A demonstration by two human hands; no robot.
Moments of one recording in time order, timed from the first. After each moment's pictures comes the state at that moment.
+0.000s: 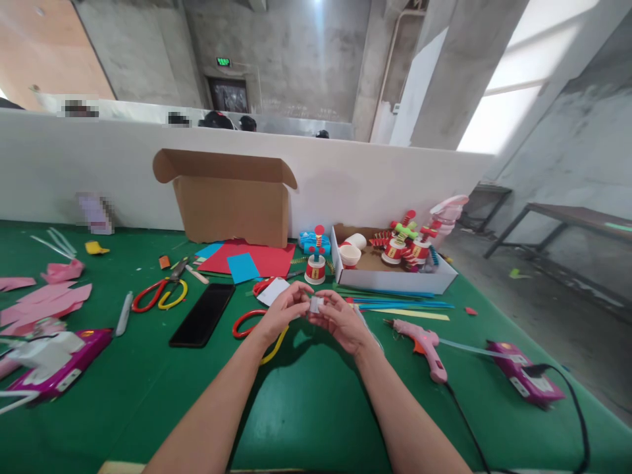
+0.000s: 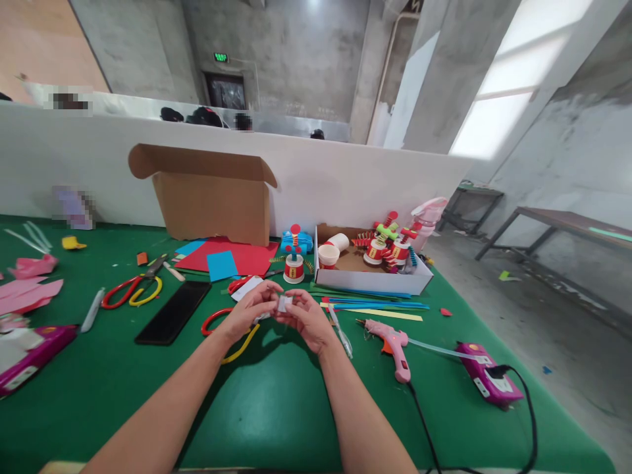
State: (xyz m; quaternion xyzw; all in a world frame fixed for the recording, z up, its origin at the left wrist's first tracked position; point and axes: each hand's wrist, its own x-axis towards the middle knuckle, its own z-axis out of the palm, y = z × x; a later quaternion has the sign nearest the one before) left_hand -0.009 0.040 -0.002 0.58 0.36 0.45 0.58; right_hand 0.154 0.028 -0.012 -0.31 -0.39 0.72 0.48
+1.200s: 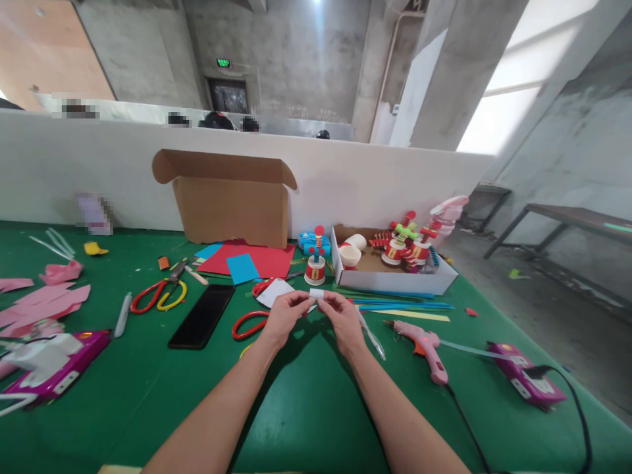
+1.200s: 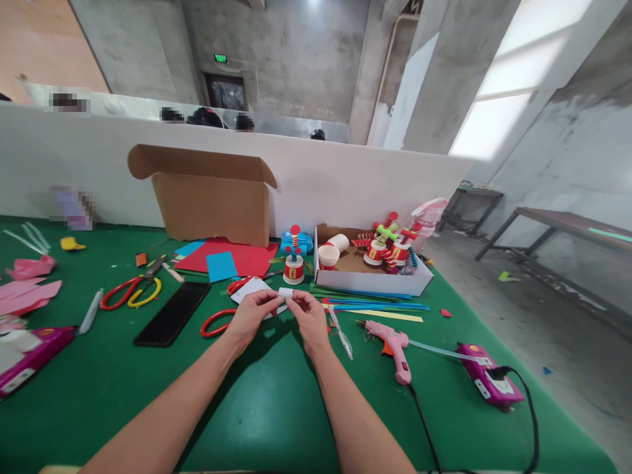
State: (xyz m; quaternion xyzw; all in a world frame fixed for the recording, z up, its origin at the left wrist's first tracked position) left_hand 0.010 0.041 -0.014 0.47 0.44 0.54 0.55; right_hand 0.142 0.032 -0.019 -0.41 -0.43 0.54 0.59
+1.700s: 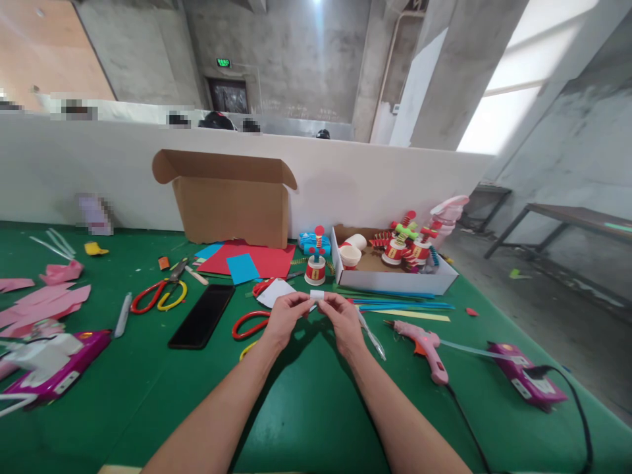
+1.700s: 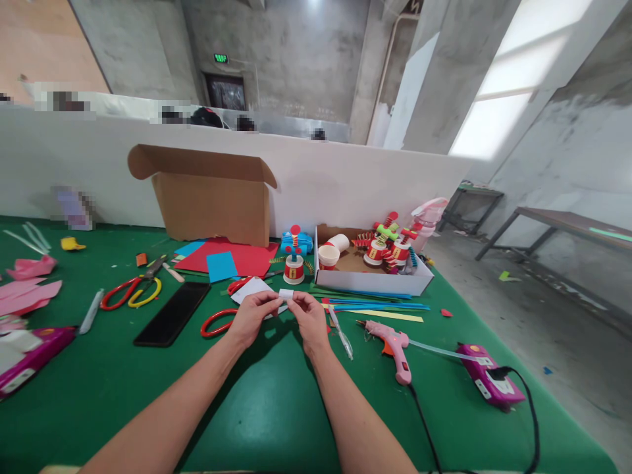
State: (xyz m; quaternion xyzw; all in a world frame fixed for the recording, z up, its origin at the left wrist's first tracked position) left_hand 0.011 0.040 -0.018 0.46 0.43 0.55 0.55; right_hand 0.141 0.031 -0.021 -0.41 -0.42 0.55 0.59
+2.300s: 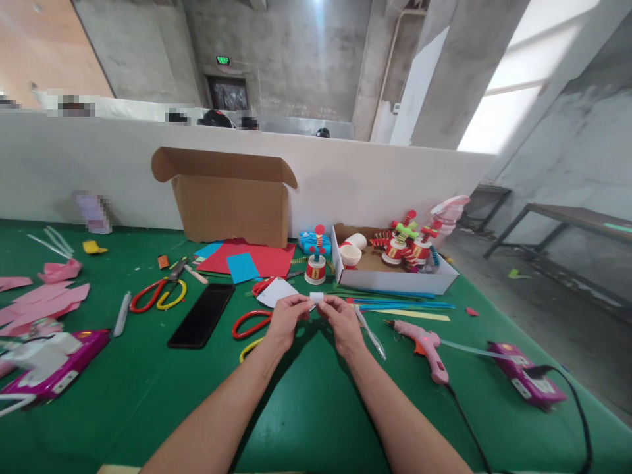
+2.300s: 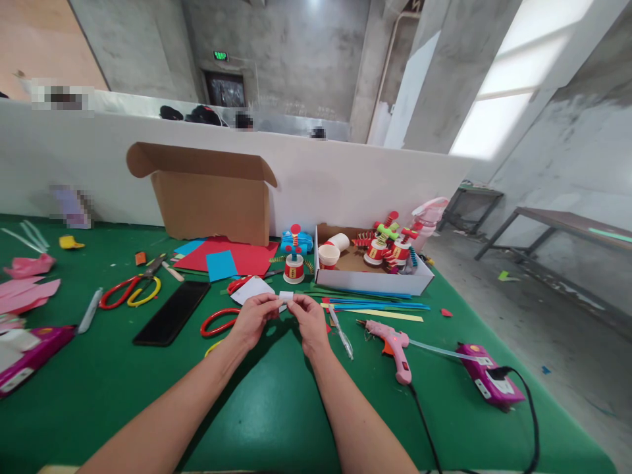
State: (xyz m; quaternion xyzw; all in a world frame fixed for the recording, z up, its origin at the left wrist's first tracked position) left_hand 0.016 0.039 -0.021 0.37 0.44 0.55 0.60; right_hand 0.141 0.034 -0.027 -0.42 -0.39 0.58 0.57
